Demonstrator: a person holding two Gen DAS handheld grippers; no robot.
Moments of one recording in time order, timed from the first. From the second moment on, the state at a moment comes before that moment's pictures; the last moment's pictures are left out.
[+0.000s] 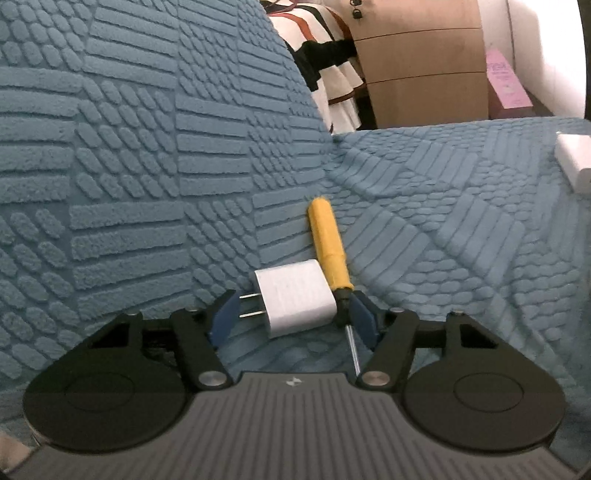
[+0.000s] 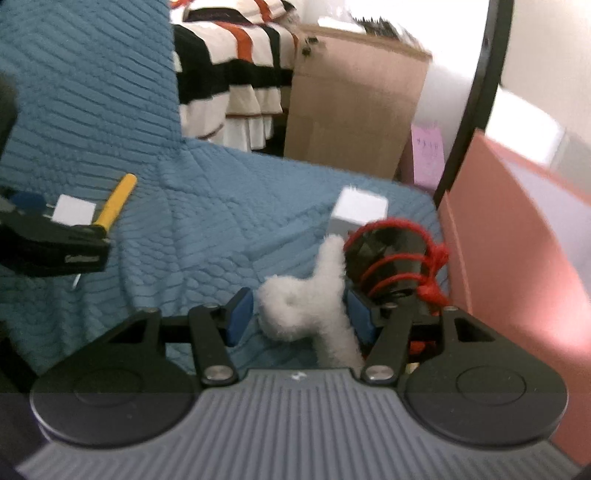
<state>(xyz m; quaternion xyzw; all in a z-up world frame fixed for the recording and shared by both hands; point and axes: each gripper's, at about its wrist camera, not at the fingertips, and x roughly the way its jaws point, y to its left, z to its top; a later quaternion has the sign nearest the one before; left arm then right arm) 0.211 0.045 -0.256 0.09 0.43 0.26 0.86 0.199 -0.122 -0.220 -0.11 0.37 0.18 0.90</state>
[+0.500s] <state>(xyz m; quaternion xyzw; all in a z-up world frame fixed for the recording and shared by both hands) 0.212 0.050 -0.253 0.05 0.41 0.26 0.87 0.208 -0.123 -0.222 -0.09 0.40 0.20 0.89</state>
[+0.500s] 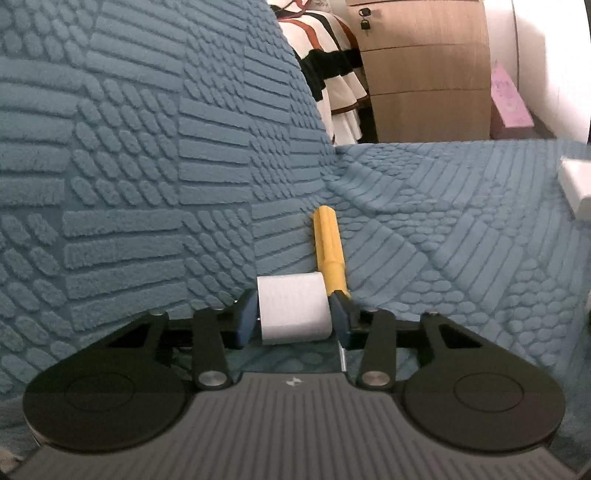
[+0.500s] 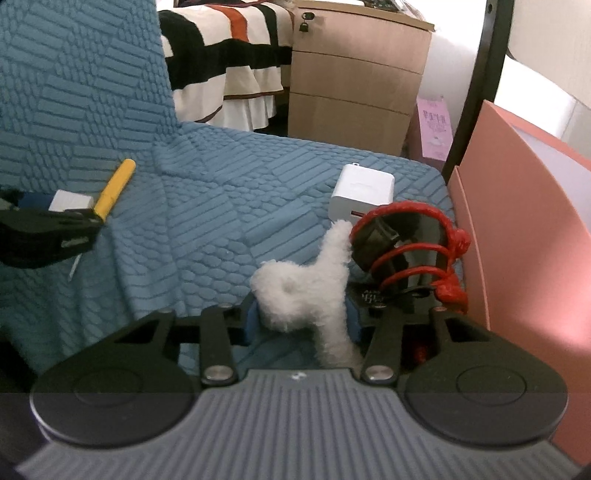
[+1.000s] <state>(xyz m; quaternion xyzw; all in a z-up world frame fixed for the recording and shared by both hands) 0.181 0.028 -0.211 -0.02 0.36 0.16 0.92 0.187 -0.116 -0.211 -0.08 0.40 0.21 0.89</state>
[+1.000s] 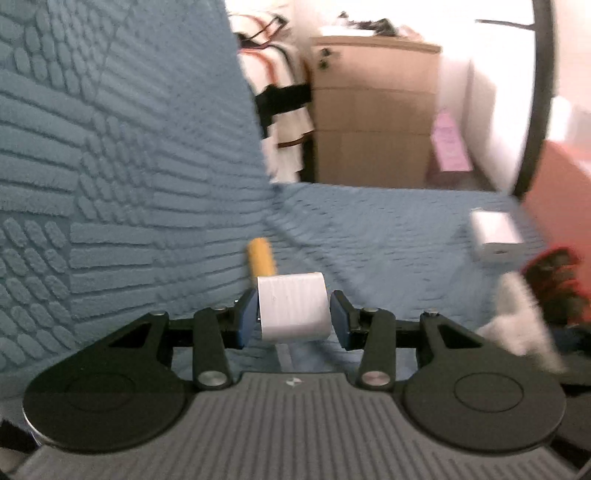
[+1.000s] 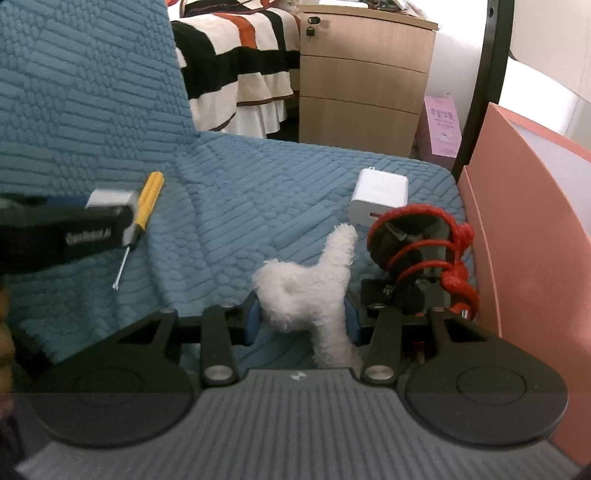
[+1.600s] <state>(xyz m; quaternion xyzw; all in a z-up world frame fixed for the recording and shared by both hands) 0.161 -0.004 -0.226 -0.10 0.42 0.06 0.90 0.146 -0.139 -0.213 -0.08 0.42 0.20 0.88</state>
